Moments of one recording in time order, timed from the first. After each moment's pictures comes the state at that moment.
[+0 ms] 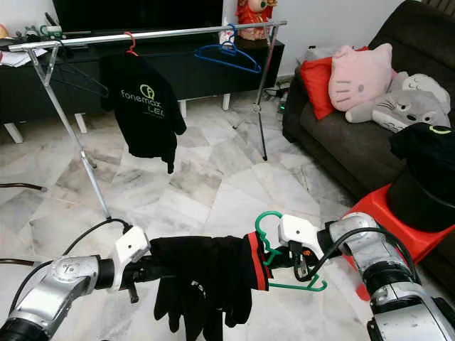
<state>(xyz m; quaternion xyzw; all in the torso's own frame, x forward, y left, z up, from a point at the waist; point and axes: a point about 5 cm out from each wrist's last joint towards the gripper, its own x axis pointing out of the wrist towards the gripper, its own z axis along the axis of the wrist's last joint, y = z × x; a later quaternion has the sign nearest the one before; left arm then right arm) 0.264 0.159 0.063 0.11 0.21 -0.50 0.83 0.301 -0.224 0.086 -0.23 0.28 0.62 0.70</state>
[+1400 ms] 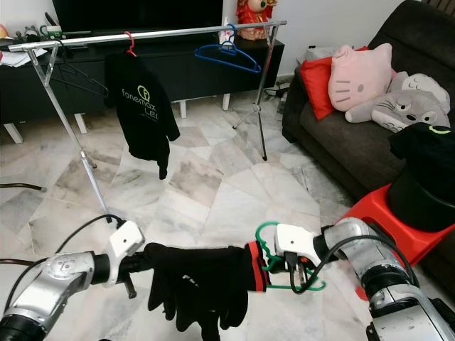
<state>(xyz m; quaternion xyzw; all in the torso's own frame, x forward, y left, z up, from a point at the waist) 0.271 0.179 0.067 0.12 0.20 -0.46 0.86 0.296 -0.231 0.065 -0.32 0.33 0.57 0.68</state>
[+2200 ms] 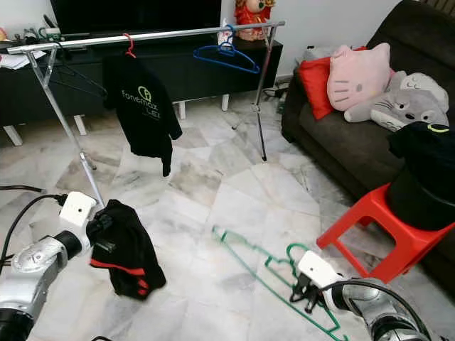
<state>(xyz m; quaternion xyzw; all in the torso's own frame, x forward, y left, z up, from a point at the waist) 0.295 0.231 0.087 0.09 0.07 -0.14 0.98 0.249 -0.263 -0.007 -0.12 0.37 0.26 0.88</state>
